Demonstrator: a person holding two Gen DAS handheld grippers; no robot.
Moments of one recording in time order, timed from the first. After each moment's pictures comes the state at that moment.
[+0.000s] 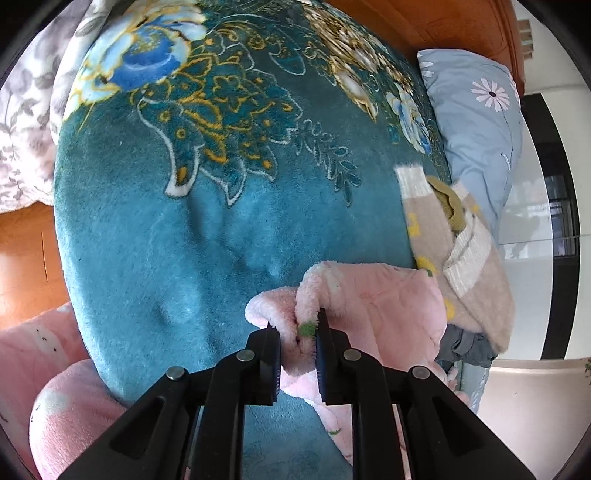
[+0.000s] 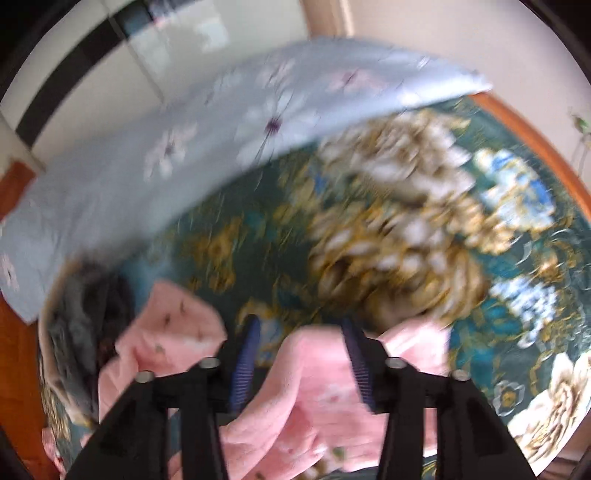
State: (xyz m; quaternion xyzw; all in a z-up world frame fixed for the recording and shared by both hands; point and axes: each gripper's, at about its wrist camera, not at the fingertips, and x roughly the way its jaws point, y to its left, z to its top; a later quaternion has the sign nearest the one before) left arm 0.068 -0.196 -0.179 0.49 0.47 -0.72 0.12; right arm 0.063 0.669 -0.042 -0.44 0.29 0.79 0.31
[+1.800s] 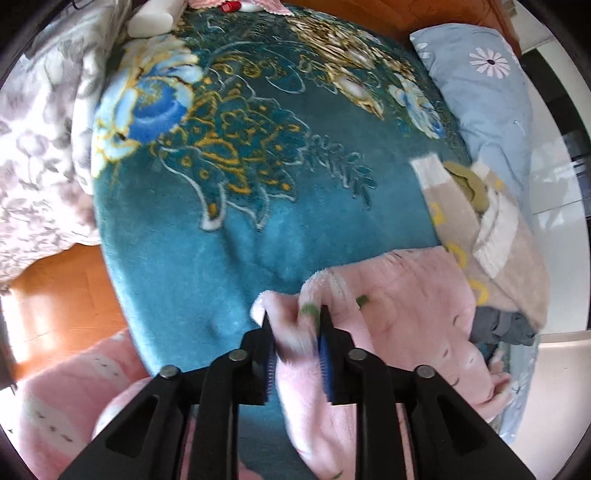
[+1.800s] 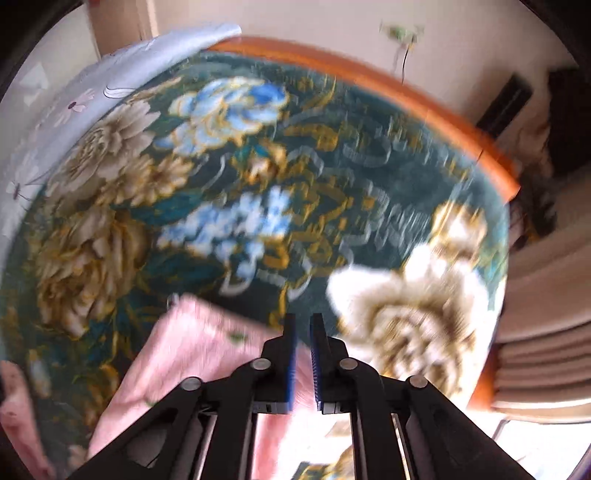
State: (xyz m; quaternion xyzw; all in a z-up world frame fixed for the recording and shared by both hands) left arm 0.068 -0.208 -0.152 0.53 0.38 -0.74 0.17; right arm 0.279 0.778 -0.105 -0.47 0.32 0.59 0.58
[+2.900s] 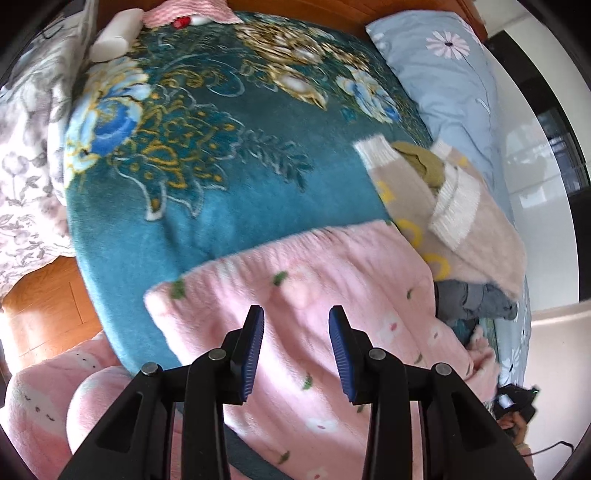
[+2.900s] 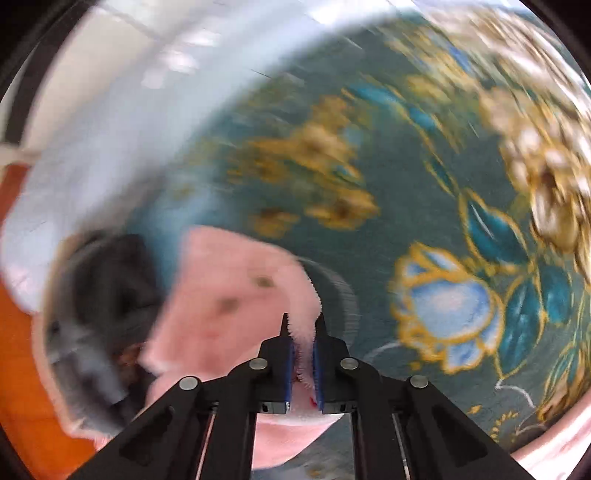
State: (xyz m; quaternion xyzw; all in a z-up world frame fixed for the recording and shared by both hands) left arm 0.056 -0.153 -0.123 0.52 0.36 -0.76 0.11; right arm -0.079 0.605 -0.154 -0.52 0.39 0.74 0.16
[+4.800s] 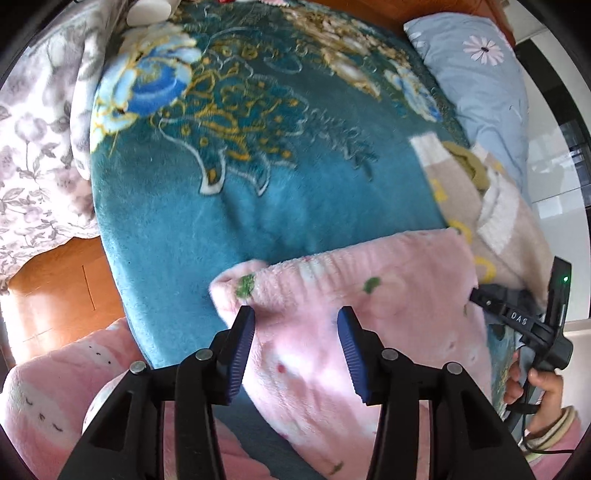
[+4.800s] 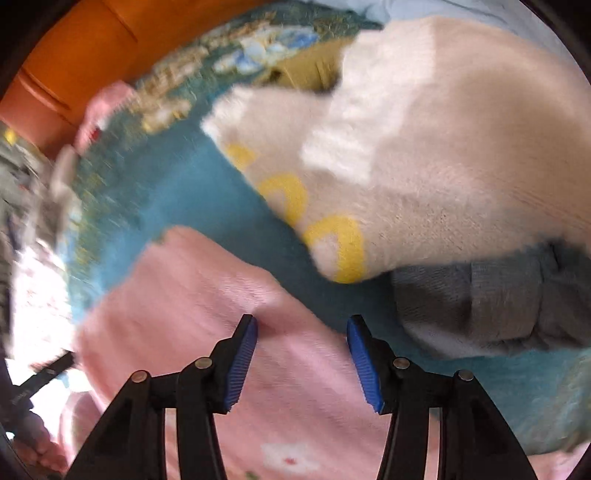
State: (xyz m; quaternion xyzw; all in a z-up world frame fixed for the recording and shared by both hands) left arm 0.079 -0.190 -0.170 0.54 0.37 -0.74 0.15; right arm -0.180 0.171 -0.181 -0.63 -0.10 0.74 -0.22
